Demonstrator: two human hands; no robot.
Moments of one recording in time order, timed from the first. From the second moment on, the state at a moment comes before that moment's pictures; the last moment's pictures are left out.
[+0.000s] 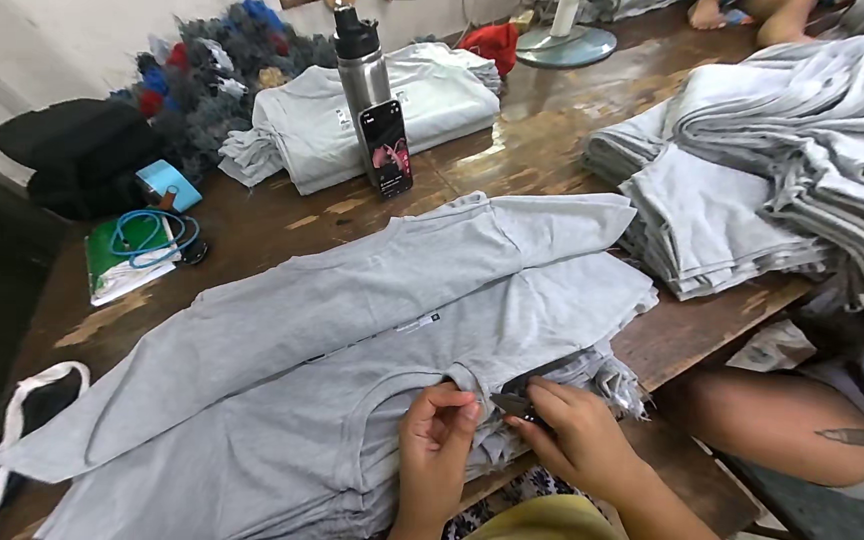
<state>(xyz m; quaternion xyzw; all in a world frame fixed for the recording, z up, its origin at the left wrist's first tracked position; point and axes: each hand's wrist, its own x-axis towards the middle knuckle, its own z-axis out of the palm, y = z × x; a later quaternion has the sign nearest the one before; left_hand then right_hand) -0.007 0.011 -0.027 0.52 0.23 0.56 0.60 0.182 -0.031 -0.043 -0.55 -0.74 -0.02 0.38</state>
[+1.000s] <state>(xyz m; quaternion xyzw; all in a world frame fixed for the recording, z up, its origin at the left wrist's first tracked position) -0.010 0.008 -0.027 0.55 0.20 0.55 0.59 0.179 -0.033 -0.043 -0.55 -0.75 -0.04 0.36</state>
